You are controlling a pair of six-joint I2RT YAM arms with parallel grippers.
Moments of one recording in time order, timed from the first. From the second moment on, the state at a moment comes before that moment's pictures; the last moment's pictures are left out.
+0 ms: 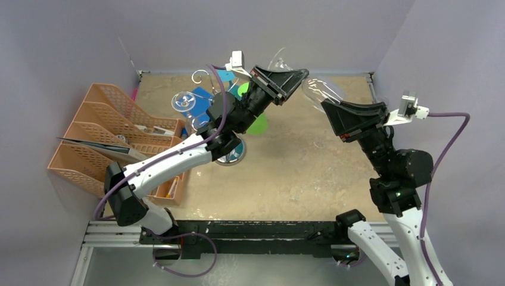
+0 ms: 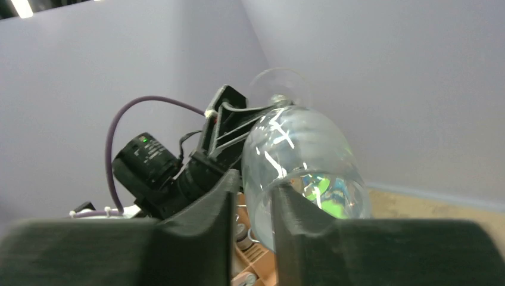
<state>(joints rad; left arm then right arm) -0.96 1.52 1.46 0.53 -0.15 -1.27 0.33 0.64 0.99 0.21 -0.33 0.71</state>
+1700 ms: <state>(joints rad) -0.89 0.94 1.29 -0.67 0.05 -0.22 0.33 0.65 0.81 -0.22 -0.37 0.66</state>
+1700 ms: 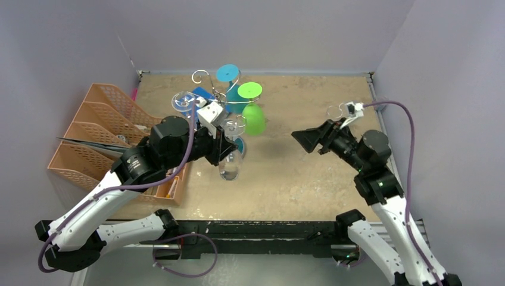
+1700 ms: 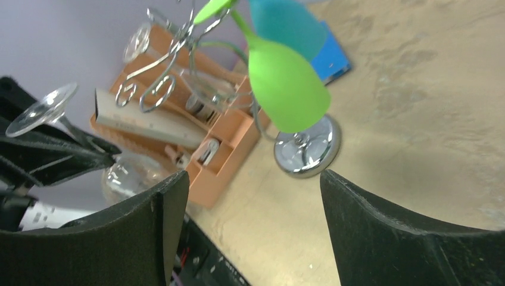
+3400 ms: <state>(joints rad) -0.89 0.89 1.05 -0.15 0.20 -0.49 0.87 0.96 0.82 0.10 -0.51 0.39</state>
